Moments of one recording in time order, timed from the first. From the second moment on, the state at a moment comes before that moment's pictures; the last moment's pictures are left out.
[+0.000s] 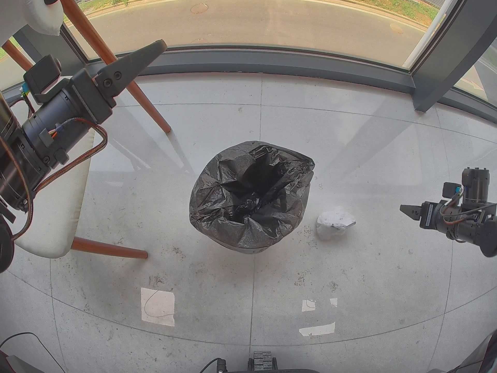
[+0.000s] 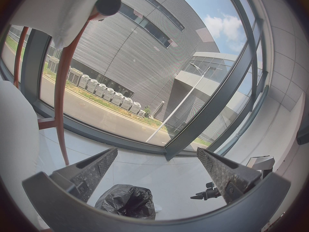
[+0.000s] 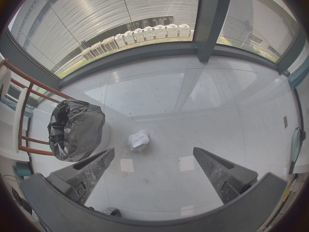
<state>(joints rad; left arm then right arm) -0.36 1.42 -0.83 -0.99 -0.28 -0.34 -0.07 1.74 -0.57 -0.66 0.16 0.15</state>
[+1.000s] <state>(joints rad) -0.18 1.22 -0.72 -0.99 -0.48 -0.51 -0.13 2.41 -0.58 -1.45 0.25 0.26</state>
